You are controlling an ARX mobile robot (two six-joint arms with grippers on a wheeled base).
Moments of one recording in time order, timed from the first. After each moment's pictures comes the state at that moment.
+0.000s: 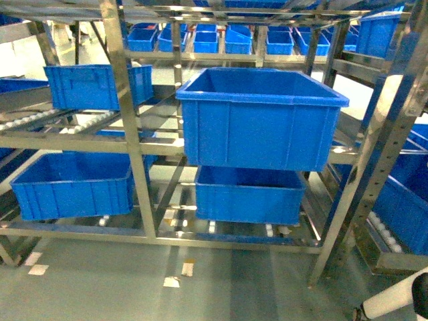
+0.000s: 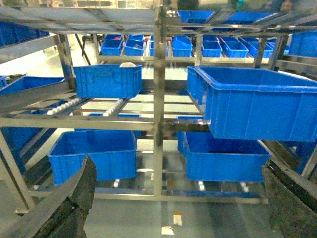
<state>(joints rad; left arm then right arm) 0.00 0.01 0.01 -0.01 0.00 0.00 -0.09 0.70 0.57 0.17 -0.26 -0.07</state>
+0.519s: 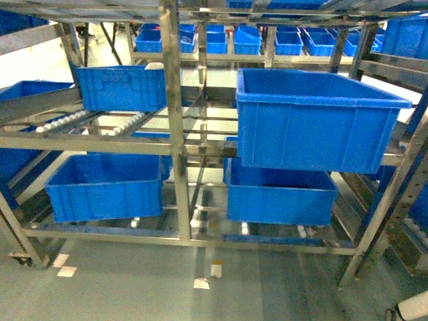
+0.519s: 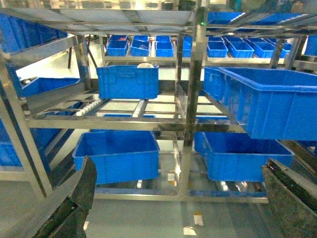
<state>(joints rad) 0.00 0.01 0.01 0.00 0.00 0.00 -0.08 0.70 0.57 0.17 -0.26 -0.07</state>
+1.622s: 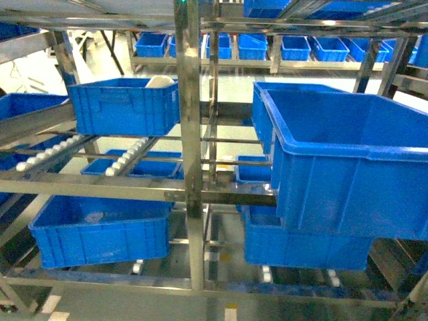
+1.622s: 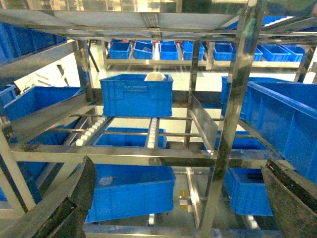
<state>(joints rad) 0.00 0.01 0.01 0.00 0.00 0.00 -0.08 0.70 0.57 0.17 -0.26 -0.07</state>
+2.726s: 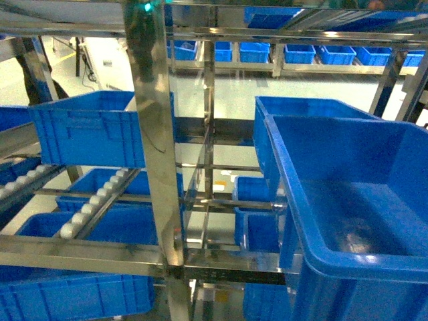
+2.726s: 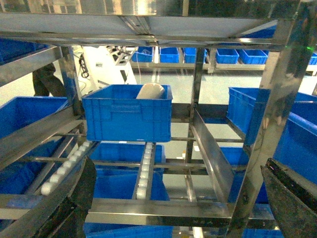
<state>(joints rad) 0.00 0.01 0.01 0.00 0.00 0.00 -0.08 0.70 0.57 0.17 -0.26 -0.07</state>
